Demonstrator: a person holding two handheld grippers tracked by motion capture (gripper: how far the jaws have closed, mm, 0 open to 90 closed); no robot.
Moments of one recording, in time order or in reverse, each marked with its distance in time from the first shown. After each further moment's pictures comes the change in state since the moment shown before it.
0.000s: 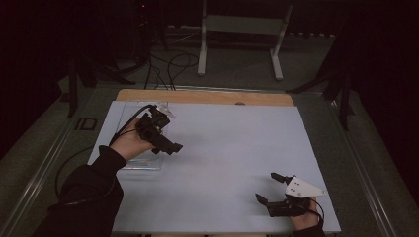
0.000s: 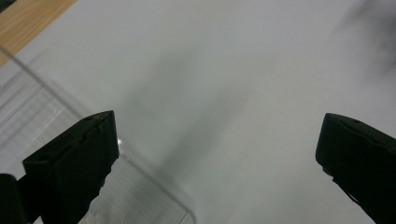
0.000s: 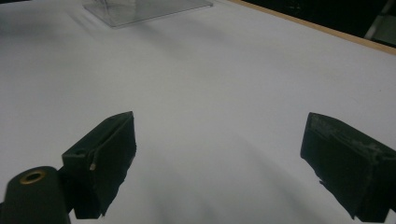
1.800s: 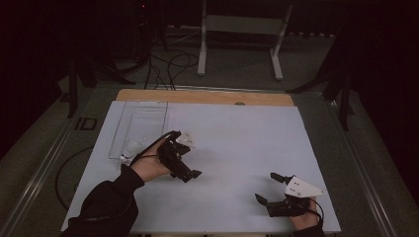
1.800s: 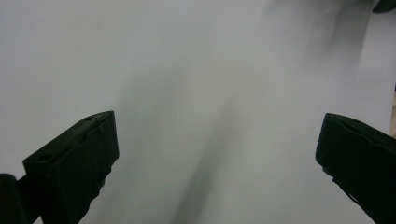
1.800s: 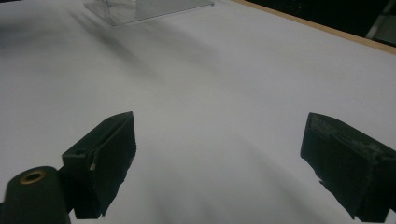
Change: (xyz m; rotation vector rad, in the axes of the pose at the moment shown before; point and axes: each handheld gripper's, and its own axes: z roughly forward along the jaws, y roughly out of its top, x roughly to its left) left arm -0.054 -0.021 0.055 -0.069 -0.144 0.184; right arm 0.000 0.000 0.000 0.003 0.002 -0.003
